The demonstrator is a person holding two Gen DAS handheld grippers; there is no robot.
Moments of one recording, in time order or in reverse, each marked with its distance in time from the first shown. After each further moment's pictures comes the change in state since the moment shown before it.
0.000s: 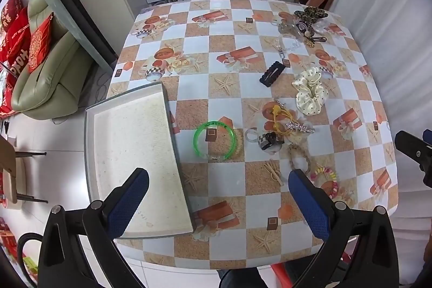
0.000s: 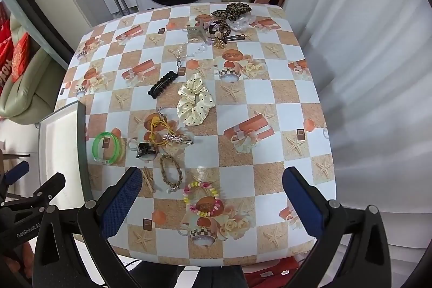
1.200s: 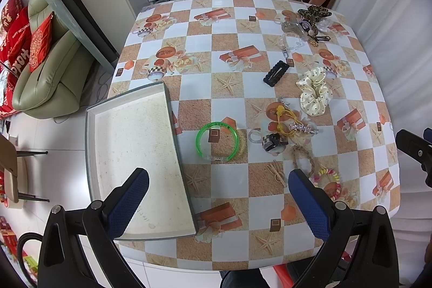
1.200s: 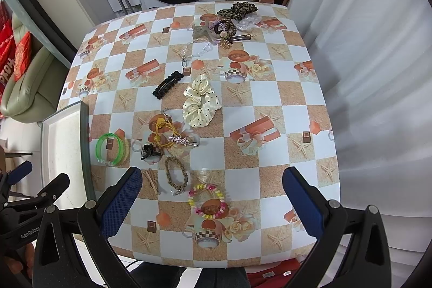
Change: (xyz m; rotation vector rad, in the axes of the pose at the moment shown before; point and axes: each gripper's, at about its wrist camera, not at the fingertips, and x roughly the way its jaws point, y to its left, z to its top) left arm 0.001 0.000 -0.001 0.000 0.008 0.002; right arm 0.003 0.007 0.004 0.004 0.006 -0.003
